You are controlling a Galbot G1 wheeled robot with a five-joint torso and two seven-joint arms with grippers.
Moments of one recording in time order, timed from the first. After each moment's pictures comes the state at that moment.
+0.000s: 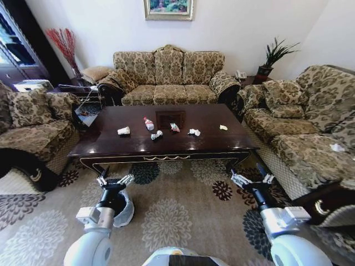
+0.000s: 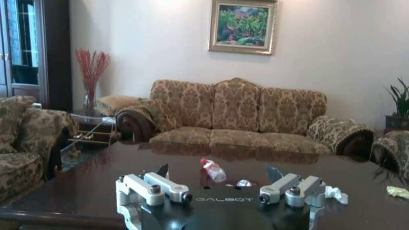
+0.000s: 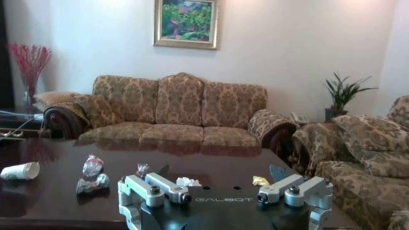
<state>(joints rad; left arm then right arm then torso) 1.78 -1.51 -0.69 -2.42 -0.22 0.10 -0.04 -1.75 1.28 0.72 2.49 0.29 -0.25 0.05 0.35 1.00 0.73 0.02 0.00</state>
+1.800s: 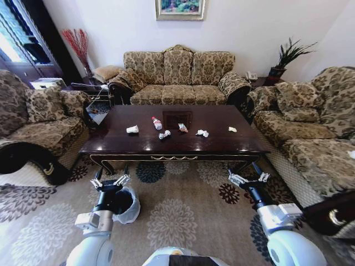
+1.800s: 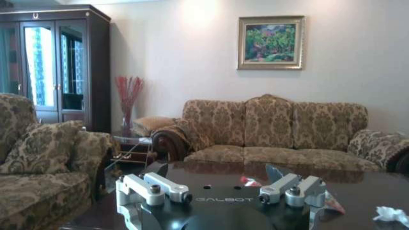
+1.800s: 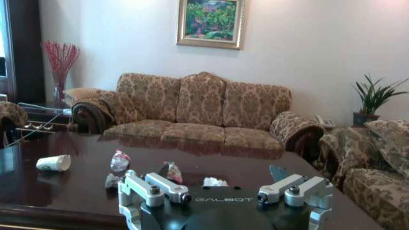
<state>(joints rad) 1.80 -1.55 -0.70 -2.40 -0.15 -0.01 -0.06 -1.74 1.28 0.71 2.44 0.26 -0.22 0.02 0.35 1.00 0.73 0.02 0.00</state>
